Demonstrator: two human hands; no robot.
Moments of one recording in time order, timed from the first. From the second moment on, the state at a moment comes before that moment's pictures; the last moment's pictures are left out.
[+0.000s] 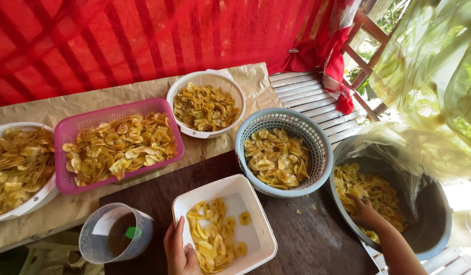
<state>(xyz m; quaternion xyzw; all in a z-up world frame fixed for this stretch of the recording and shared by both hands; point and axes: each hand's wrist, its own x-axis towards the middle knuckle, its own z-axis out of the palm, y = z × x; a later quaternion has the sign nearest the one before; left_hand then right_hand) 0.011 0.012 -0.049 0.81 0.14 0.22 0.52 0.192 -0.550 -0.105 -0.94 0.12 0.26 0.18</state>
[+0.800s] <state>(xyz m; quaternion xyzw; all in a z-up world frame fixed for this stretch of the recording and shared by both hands) 0.008 0.014 -0.066 0.78 0.15 0.17 0.58 0.197 -0.598 -0.071 -0.76 0.26 0.10 0.59</state>
